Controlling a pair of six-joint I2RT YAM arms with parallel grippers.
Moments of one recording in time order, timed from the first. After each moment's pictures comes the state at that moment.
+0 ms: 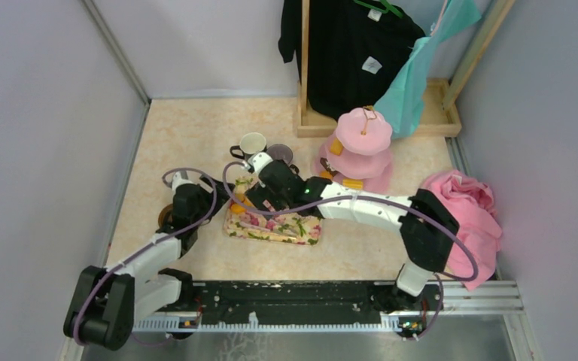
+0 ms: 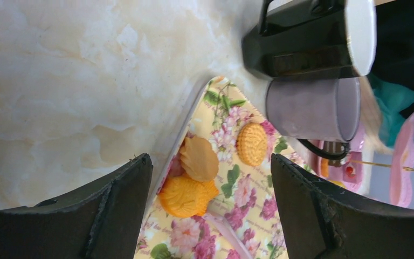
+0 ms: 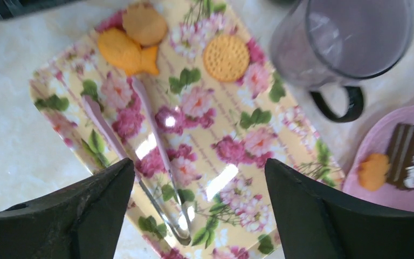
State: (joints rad) left arm -0.27 1.07 0.27 0.33 -0.11 -0.96; right arm 1.04 1.70 1.25 -0.36 0.23 0.08
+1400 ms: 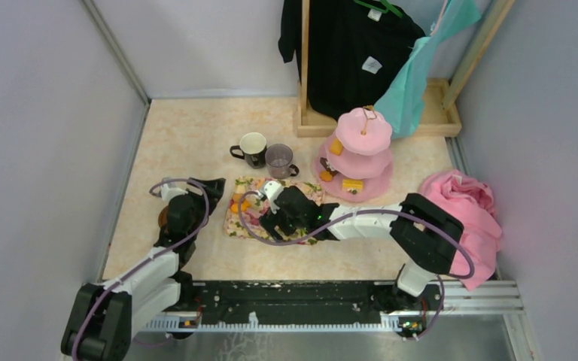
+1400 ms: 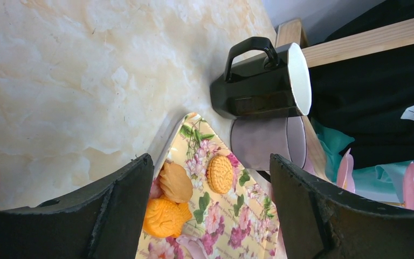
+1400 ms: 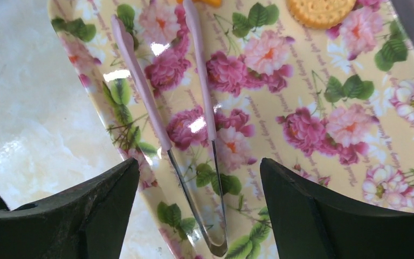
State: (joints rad) left arm -0.27 0.93 0.14 0.52 -0.22 -1.07; right arm 1.05 1.62 0.84 0.09 0.05 0.08
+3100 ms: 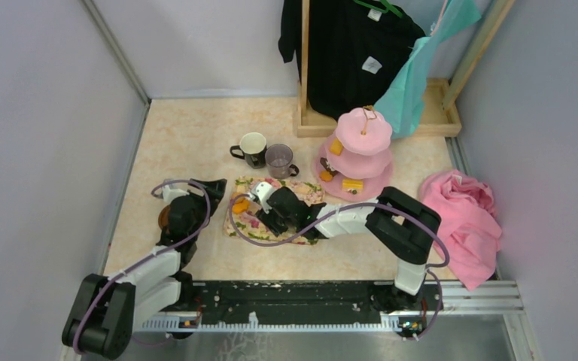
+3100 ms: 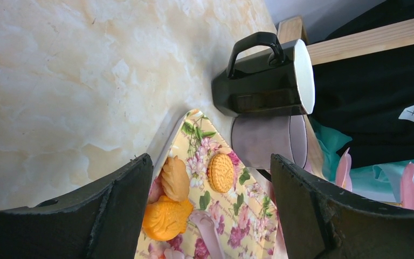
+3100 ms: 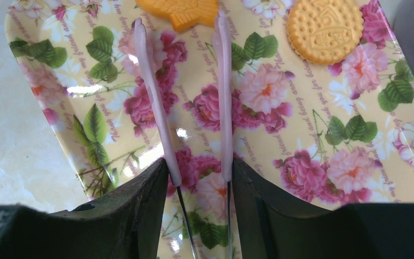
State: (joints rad) left arm -0.27 0.99 0.12 0.61 -0.21 -1.09; right arm 1.05 1.79 0.90 0.19 0.08 0.01
